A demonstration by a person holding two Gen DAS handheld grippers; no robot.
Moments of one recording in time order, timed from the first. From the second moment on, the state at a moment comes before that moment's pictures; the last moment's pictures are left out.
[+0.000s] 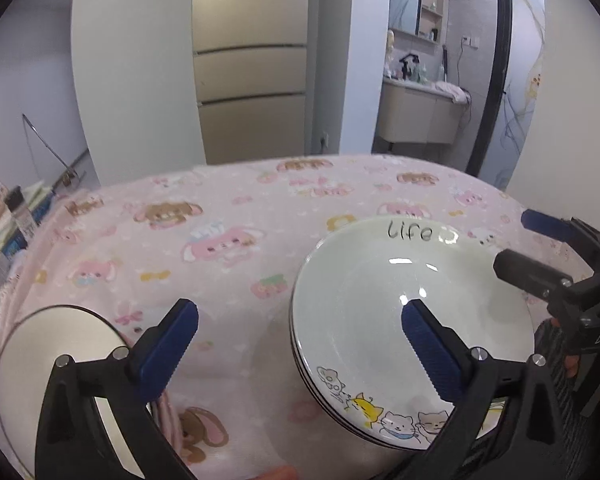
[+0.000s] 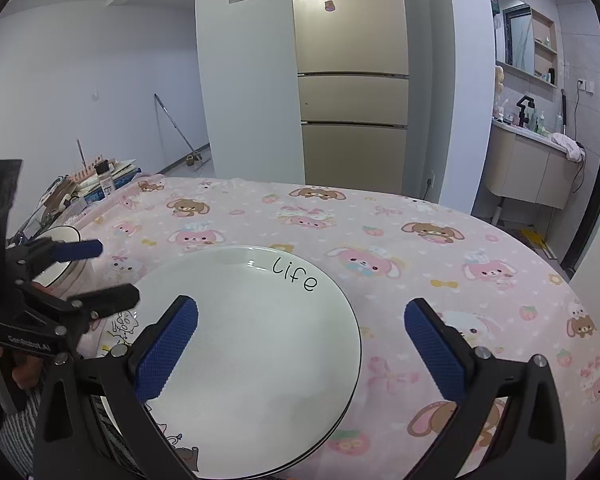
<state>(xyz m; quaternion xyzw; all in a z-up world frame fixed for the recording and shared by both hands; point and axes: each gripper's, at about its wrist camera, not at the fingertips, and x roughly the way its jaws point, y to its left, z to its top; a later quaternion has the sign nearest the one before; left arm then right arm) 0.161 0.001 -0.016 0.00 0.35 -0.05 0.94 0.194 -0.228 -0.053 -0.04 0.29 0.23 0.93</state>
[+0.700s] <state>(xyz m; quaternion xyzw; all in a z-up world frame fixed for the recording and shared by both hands) 0.126 0.026 0.024 -0.01 0.29 -0.02 0.96 0.173 -0.219 -0.019 -0.04 0.21 0.27 0.94</state>
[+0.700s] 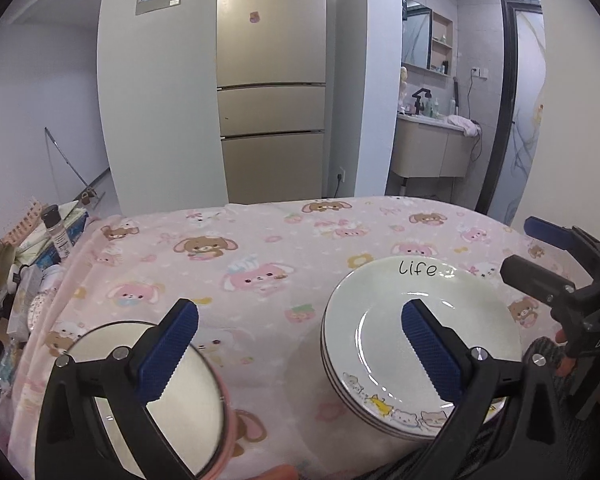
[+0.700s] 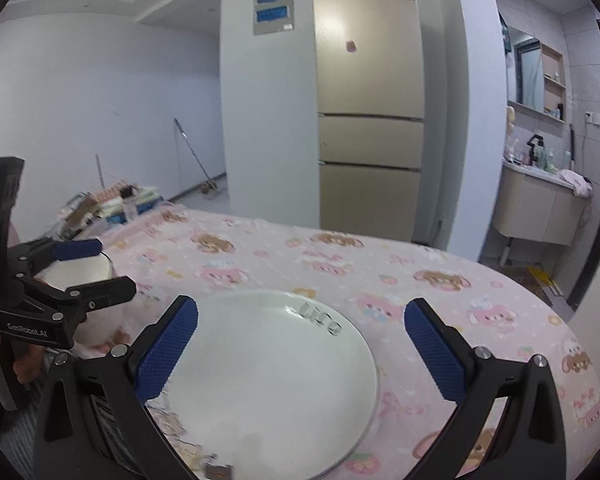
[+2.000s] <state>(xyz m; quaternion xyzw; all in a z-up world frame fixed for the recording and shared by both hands) 0.098 0.203 -0.009 -0.21 0.41 0.01 0.89 0.211 -0.012 -0.051 -0.08 0.40 0.49 0.77</state>
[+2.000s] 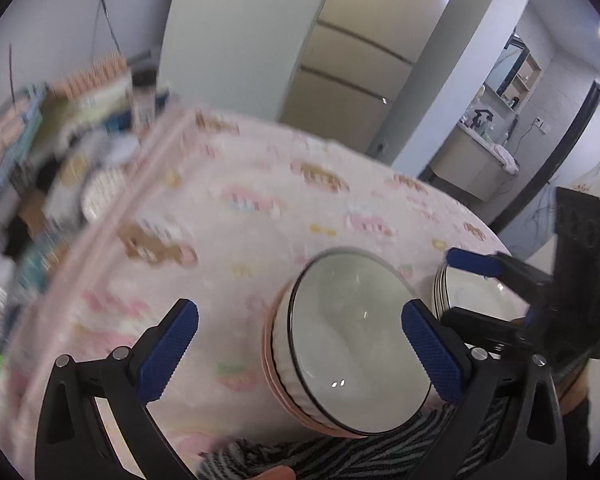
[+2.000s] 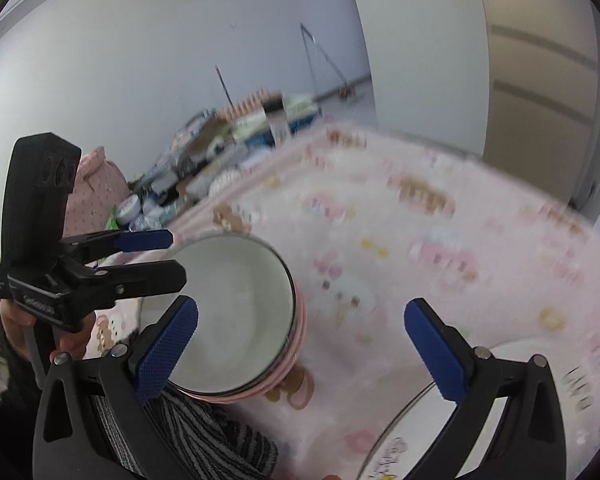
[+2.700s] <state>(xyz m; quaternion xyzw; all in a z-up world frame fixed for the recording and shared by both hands) 0.092 0.200 -0.066 -0.26 0.42 -0.05 0.87 0.191 0.026 -0.100 -0.14 0.44 0.50 0.73</state>
